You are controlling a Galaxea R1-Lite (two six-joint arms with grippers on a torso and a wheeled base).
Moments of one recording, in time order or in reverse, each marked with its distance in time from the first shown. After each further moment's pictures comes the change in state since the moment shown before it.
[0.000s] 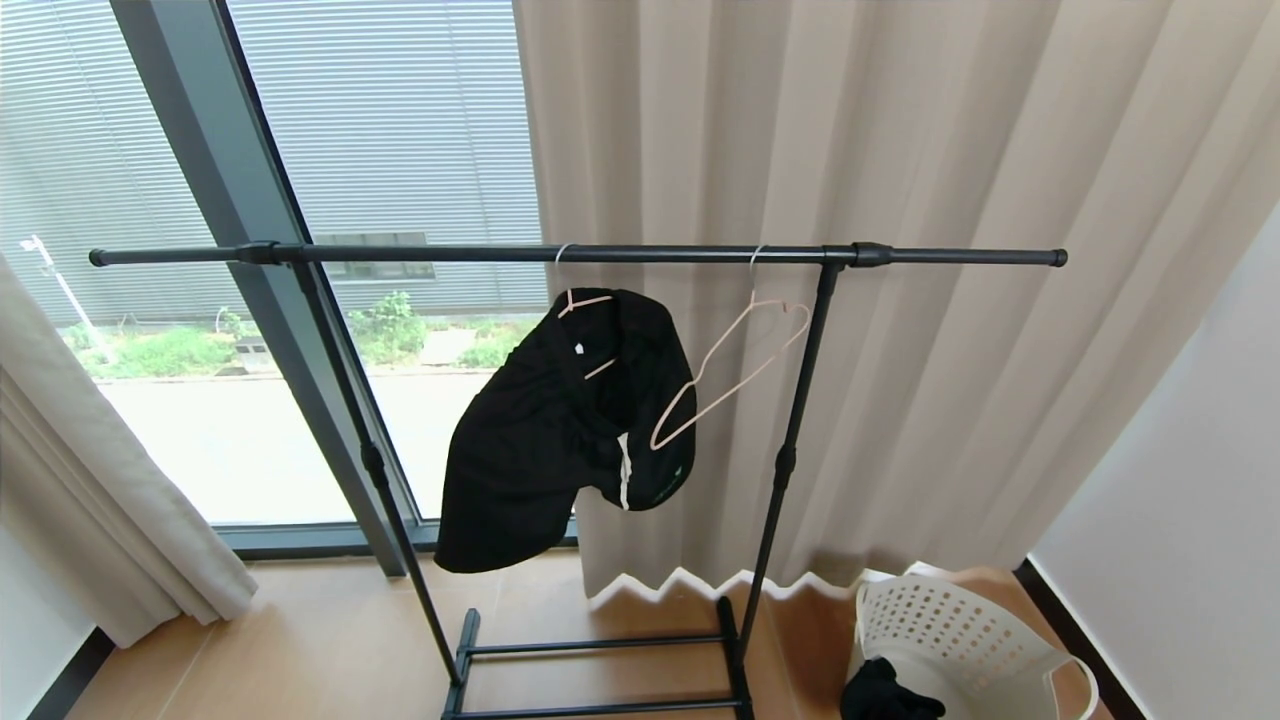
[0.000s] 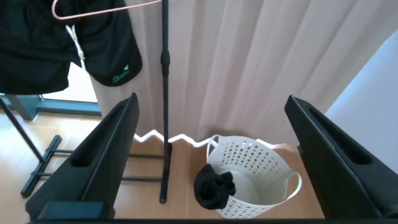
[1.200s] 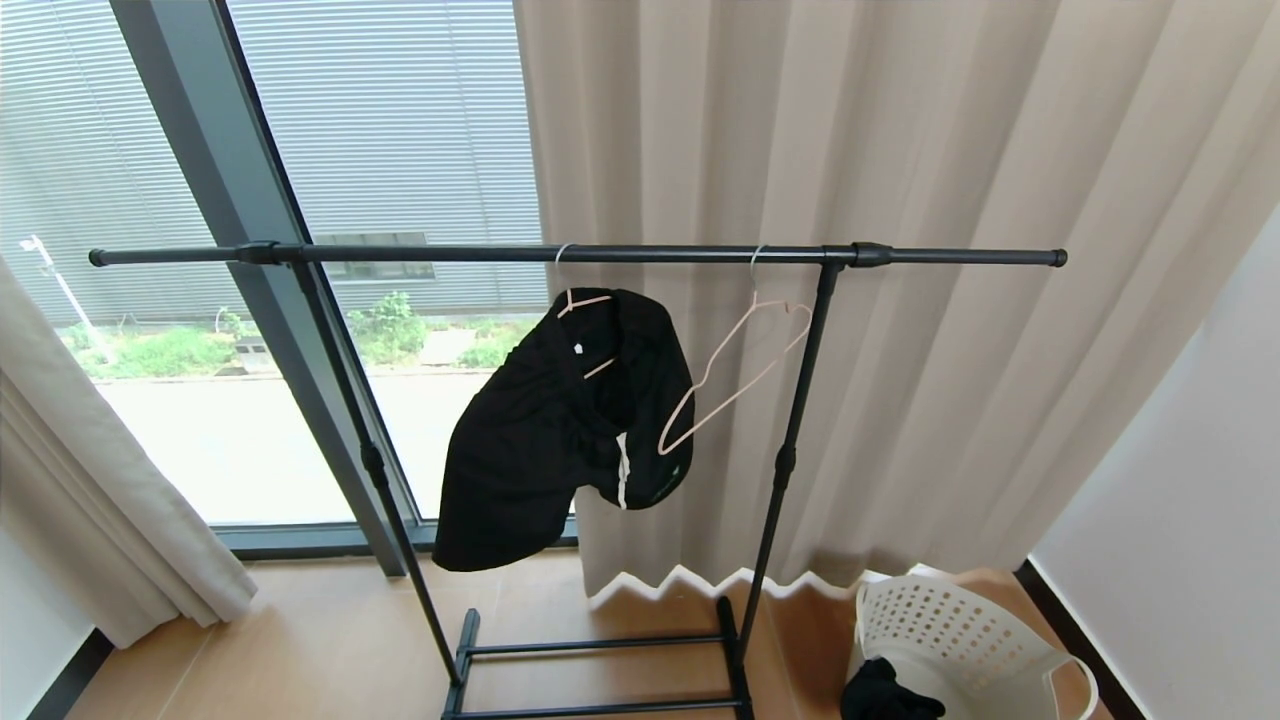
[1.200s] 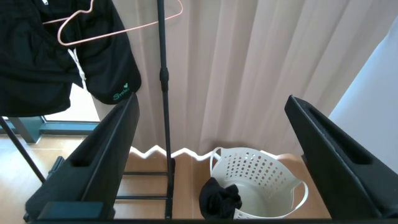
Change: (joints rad) left arm 0.105 -0.117 0.007 -0.001 -0.067 -0.115; right arm -0.027 -0.049 0.000 -0.003 0.033 0.046
